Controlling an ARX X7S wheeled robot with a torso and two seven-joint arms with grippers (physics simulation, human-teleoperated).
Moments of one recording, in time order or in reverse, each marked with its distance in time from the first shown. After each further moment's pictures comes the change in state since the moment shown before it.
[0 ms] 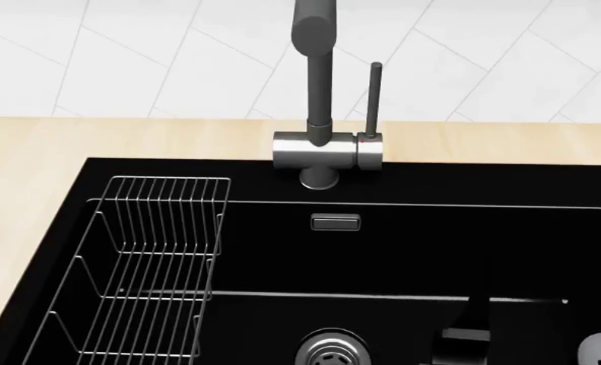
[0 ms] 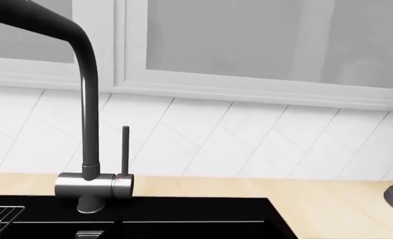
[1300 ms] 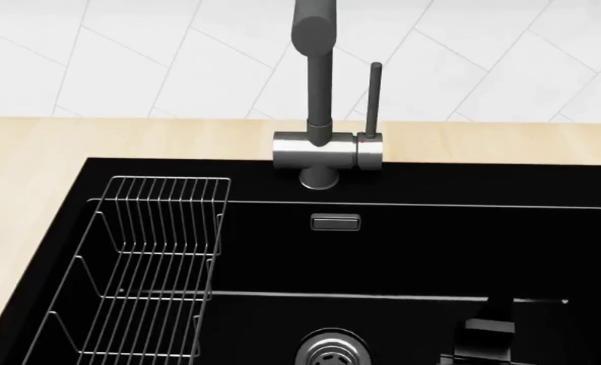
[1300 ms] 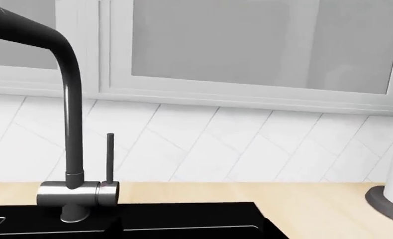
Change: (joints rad) left arm -0.054 -0.038 -0.253 0.414 -0.150 -0.185 0.013; right arm 0.010 -0.009 0.074 -0.012 0.021 0.047 -0.001
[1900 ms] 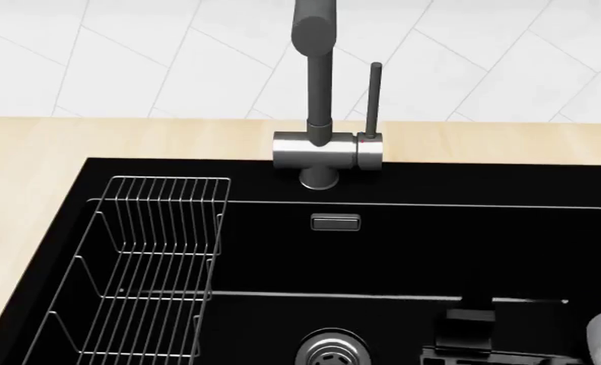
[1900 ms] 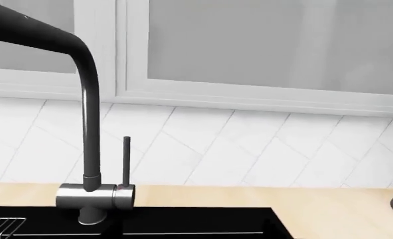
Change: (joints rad) left arm -0.004 0.081 0.299 -0.095 0.073 0.229 0.081; right arm 0.055 -0.027 -0.034 0.022 -0.012 0.015 -0.048
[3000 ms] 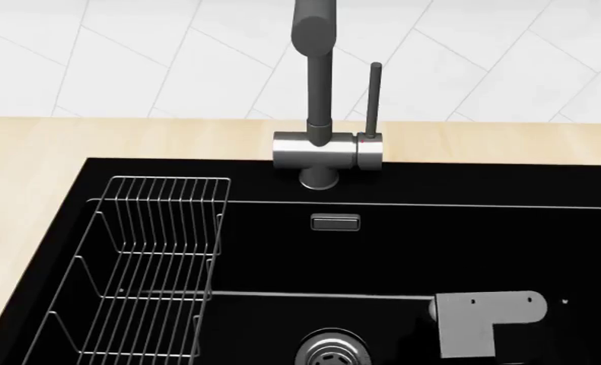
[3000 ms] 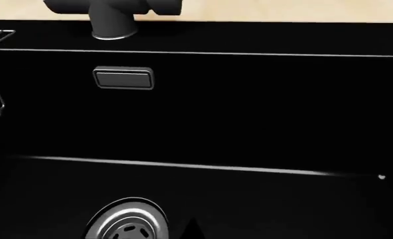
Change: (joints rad) left arm -0.001 0.019 0.008 -0.028 0.030 0.019 0.031; right arm 0.261 -0.220 -0.468 0.930 -0.259 -0.171 -0.372
